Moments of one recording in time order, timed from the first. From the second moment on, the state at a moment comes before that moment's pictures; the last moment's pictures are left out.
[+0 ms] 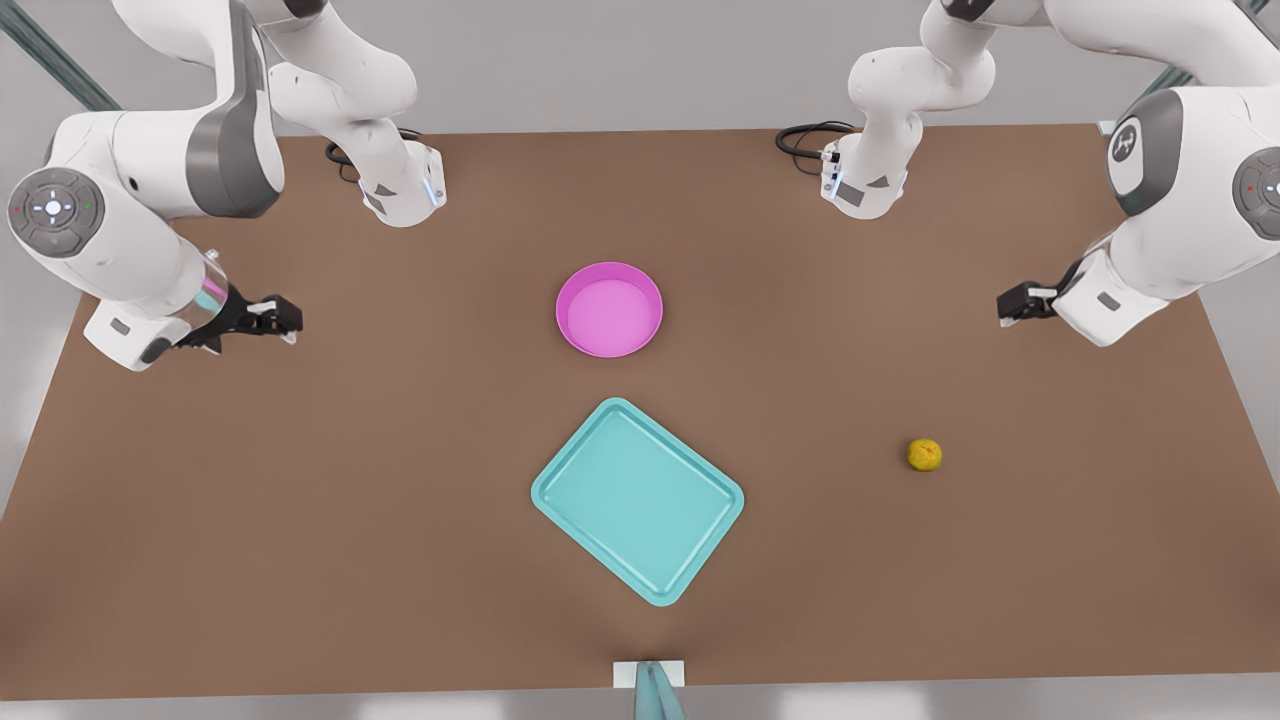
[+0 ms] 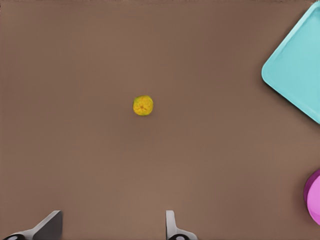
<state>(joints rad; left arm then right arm) 0.03 0.18 -0.10 -1.30 0.06 1.34 0.00 0.11 0.13 0.00 -1.42 -0.09 1.44 -0.08</state>
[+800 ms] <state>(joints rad) 0.02 0.64 -0.01 -1.72 0.07 2.24 0.03 0.11 0.15 0.00 -1.42 -0.08 1.48 -0.11</state>
